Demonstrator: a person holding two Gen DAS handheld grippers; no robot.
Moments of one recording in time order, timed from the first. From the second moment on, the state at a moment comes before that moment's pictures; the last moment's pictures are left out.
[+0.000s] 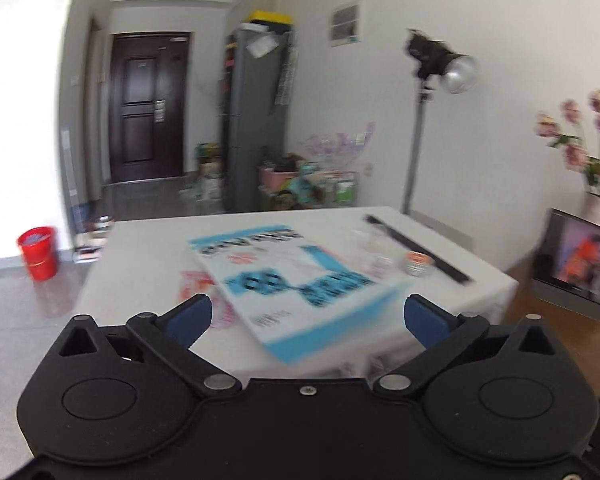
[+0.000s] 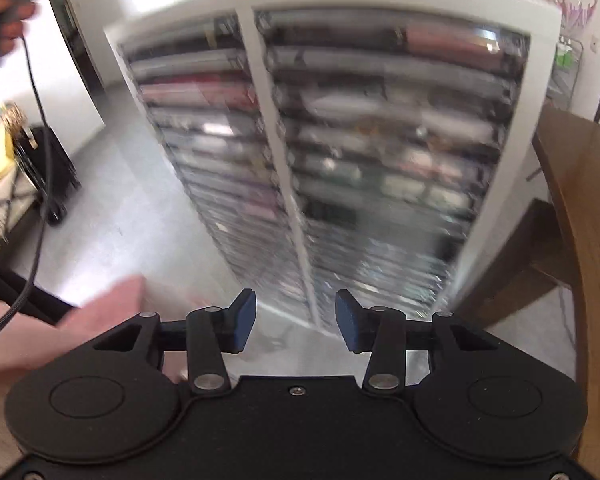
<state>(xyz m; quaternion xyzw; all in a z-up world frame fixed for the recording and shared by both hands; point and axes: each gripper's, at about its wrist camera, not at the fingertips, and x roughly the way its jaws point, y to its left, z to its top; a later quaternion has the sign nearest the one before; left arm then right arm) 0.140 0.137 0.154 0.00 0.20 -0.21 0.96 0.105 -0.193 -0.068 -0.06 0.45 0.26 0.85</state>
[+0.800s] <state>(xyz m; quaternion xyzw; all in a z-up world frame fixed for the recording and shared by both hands) 0.095 0.104 -0.047 -0.07 0.37 -0.30 0.88 0.150 -0.182 -0.225 0.02 0.69 0.04 0.72</state>
